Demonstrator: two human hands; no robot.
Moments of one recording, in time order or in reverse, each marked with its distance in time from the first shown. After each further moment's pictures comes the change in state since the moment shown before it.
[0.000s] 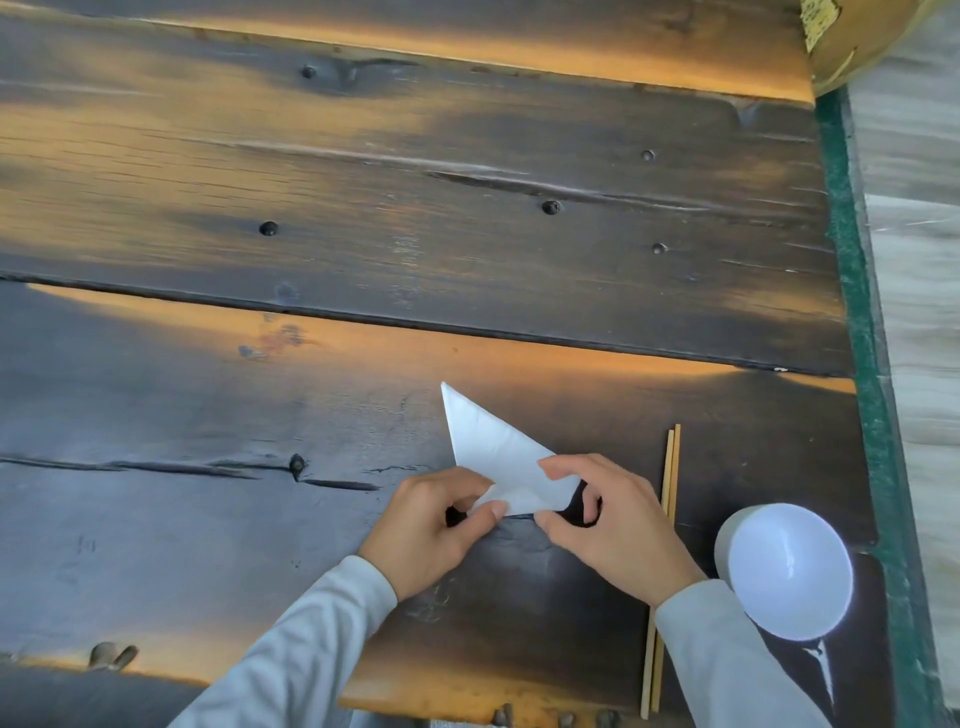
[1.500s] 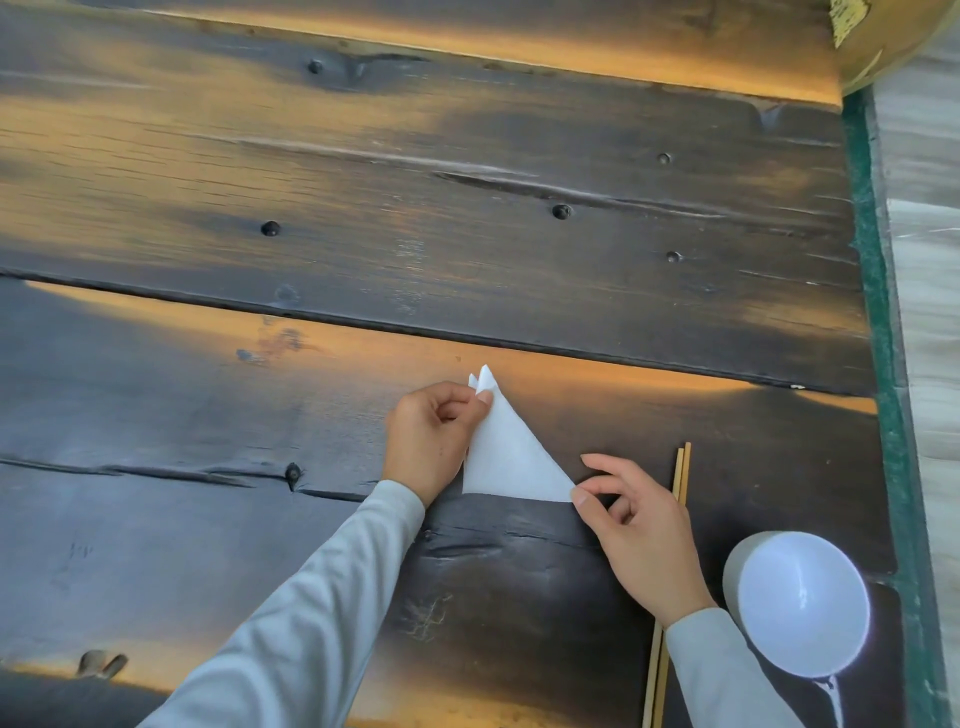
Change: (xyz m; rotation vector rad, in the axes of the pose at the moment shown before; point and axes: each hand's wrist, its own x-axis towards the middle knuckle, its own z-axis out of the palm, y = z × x) left_hand 0.086 -0.005 -0.004 -0.382 0.366 -0.423; right_hand 0.005 0.019 -0.001 0.156 0.197 0.160
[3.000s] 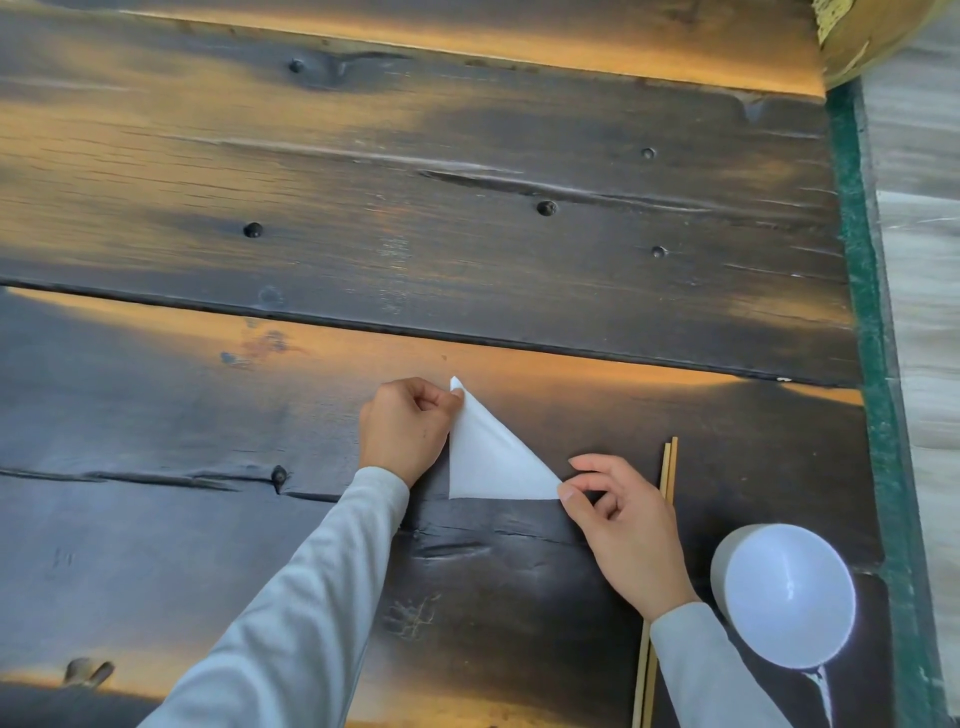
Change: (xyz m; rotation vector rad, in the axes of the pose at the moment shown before) left_hand 0.010 0.007 -0.006 0.306 0.124 -0.074; right_hand 0.000 0.000 0.003 0.026 0.032 0.063
